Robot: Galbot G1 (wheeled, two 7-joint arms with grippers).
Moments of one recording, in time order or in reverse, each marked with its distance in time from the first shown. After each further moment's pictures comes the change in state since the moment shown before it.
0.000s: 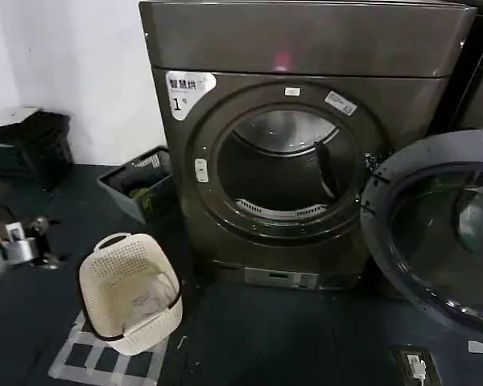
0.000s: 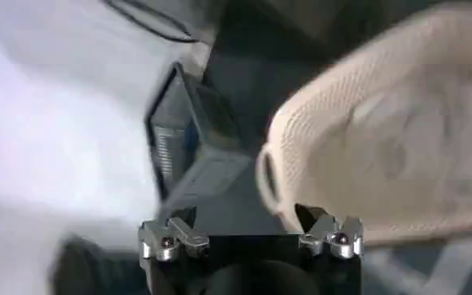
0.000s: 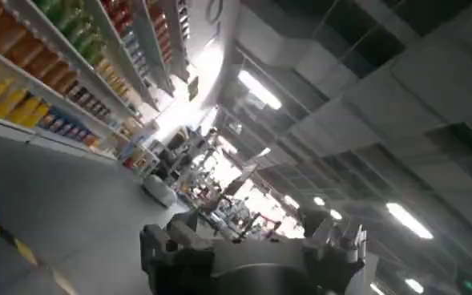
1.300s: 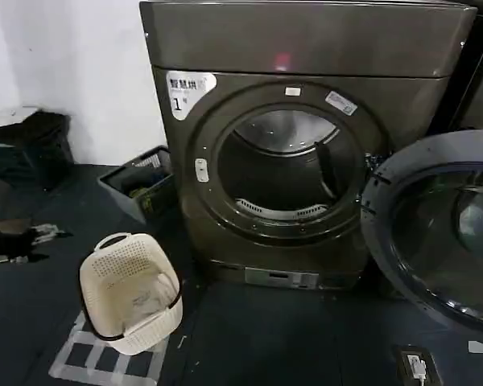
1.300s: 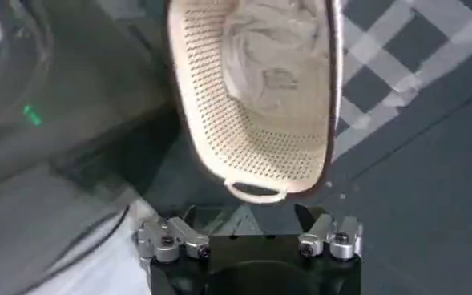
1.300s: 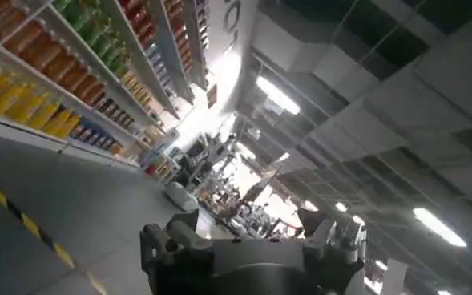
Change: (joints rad) left arm -0.385 0.004 0.280 0.162 0.711 -0.951 0.004; right arm -0.002 0.038 -0.036 0.025 0.002 0.029 -0.014
